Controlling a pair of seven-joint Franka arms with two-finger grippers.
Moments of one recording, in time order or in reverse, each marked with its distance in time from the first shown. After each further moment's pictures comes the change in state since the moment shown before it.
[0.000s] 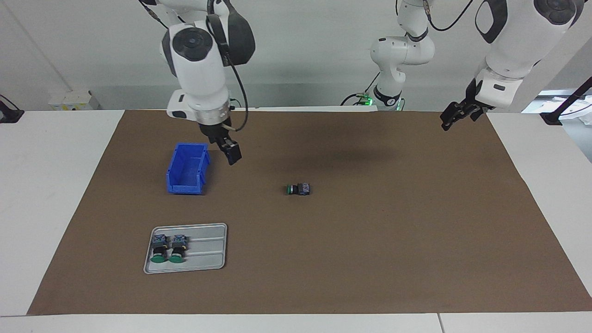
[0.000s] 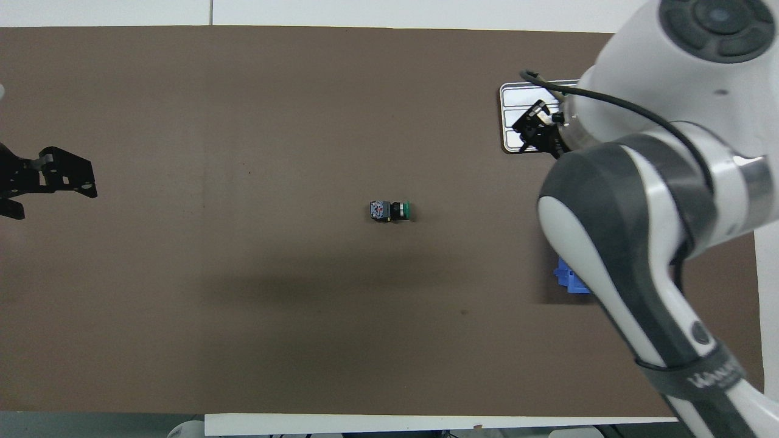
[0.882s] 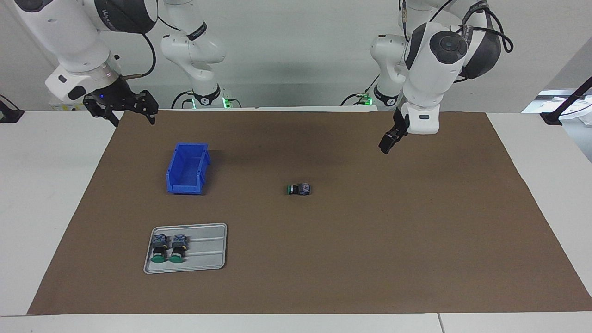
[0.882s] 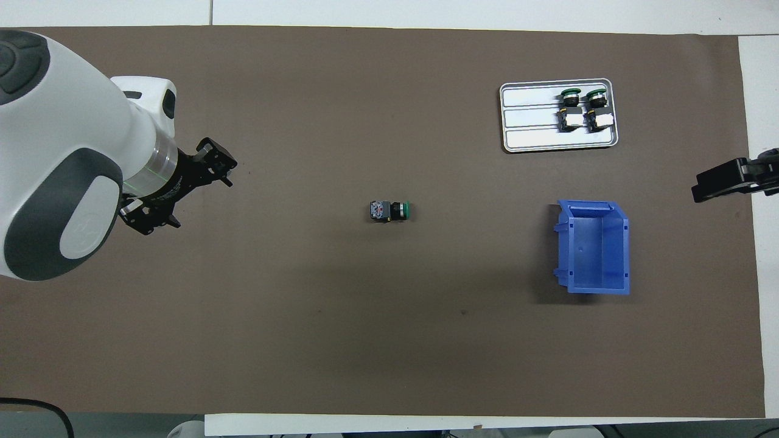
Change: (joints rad) left arm -0.259 0.118 -0.008 -0.052 -0.064 0.175 -0.687; right arm -0.295 -0.134 -0.004 -0.059 -0.008 -0.101 -1.176
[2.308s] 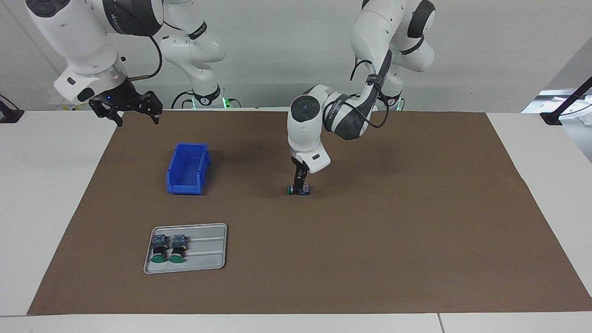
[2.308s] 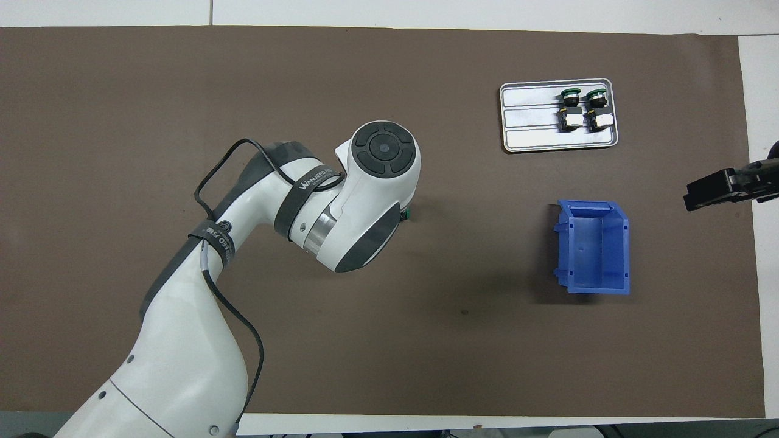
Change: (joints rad) left arm -0.357 0.453 0.001 0.193 -0.022 0.316 -0.923; right arm 0.097 -0.018 -0.096 -0.042 -0.013 0.001 0.056
